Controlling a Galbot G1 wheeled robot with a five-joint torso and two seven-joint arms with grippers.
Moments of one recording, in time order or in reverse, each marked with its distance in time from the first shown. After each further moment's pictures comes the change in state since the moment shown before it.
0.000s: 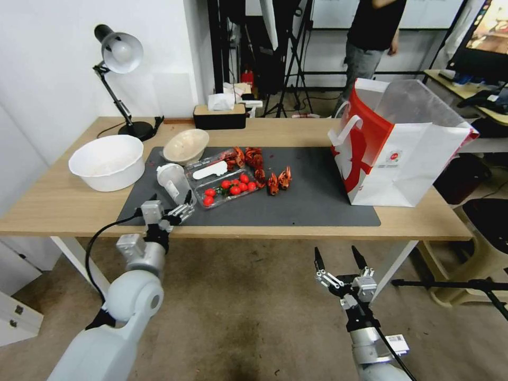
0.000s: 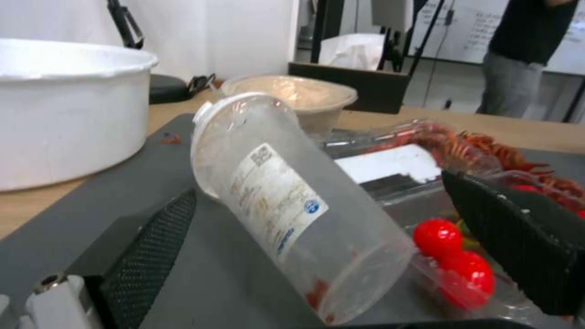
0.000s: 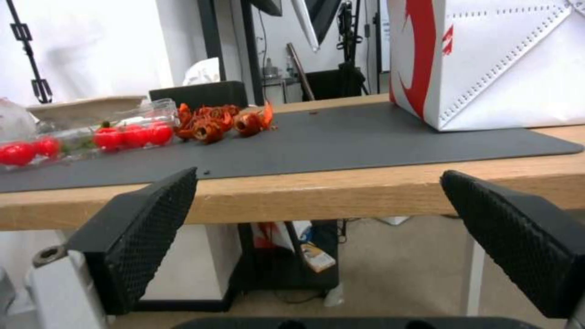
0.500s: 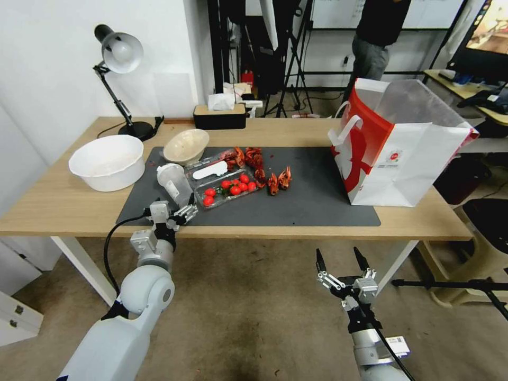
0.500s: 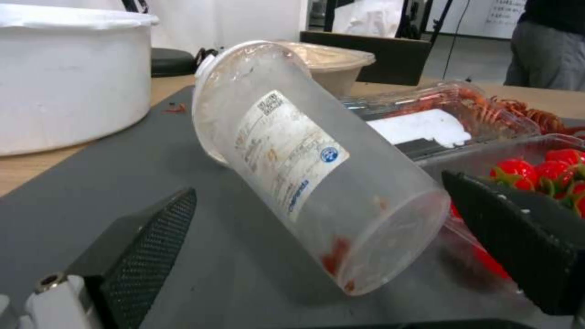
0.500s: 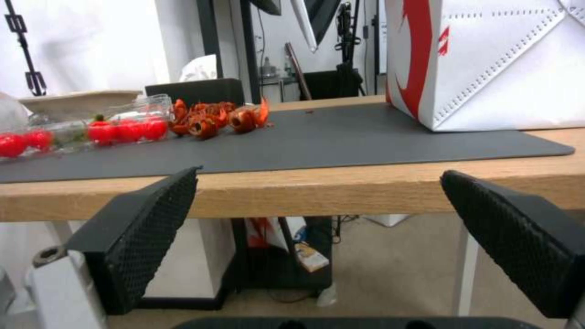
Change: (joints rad) left arm -0.032 -0.014 0.031 0.061 0.020 0.015 -0.028; right arm 0.000 0.000 0.005 -0.010 -0.021 0.004 0.009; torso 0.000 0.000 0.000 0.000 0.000
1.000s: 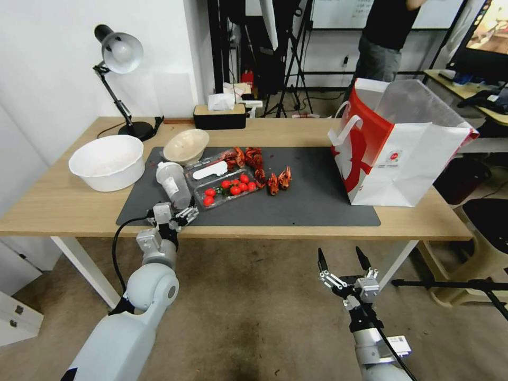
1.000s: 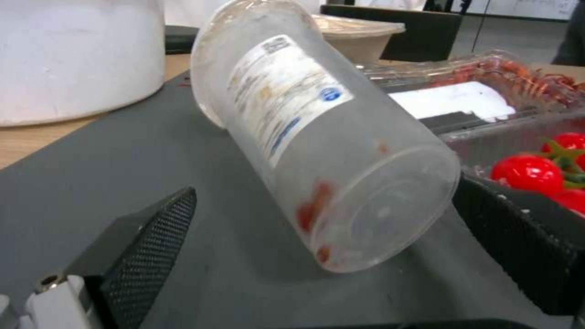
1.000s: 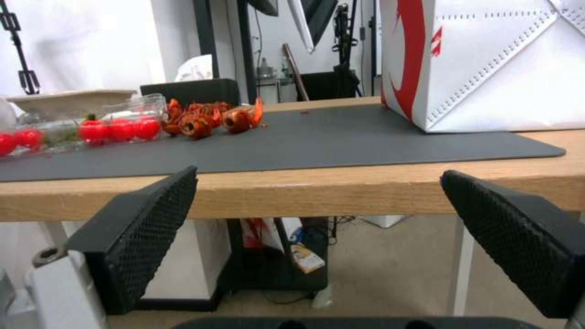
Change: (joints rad) left arm -0.033 -0.016 0.014 0.049 0.004 0.023 -0.048; right arm 0.008 -0.002 0.004 -0.011 0.000 0.003 0.003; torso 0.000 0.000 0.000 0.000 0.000
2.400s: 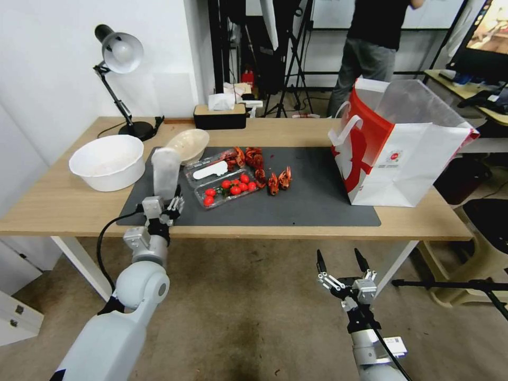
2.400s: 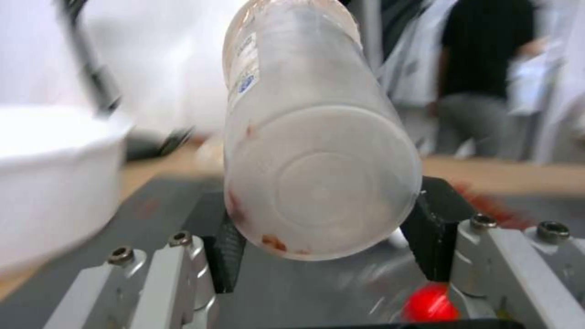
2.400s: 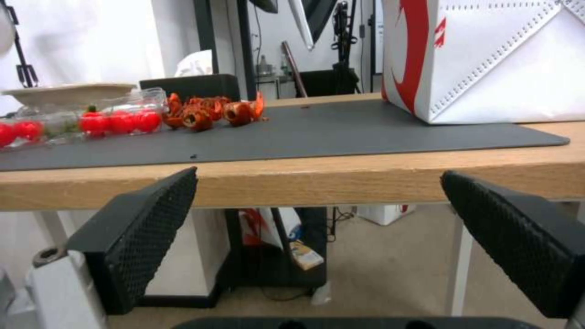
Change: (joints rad) left arm 0.021 0.037 -0.051 -0.032 -0.006 -0.149 0.150; right arm 0.001 0.020 -0.004 -0.016 -0.023 0.005 0.002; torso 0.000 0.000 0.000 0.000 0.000
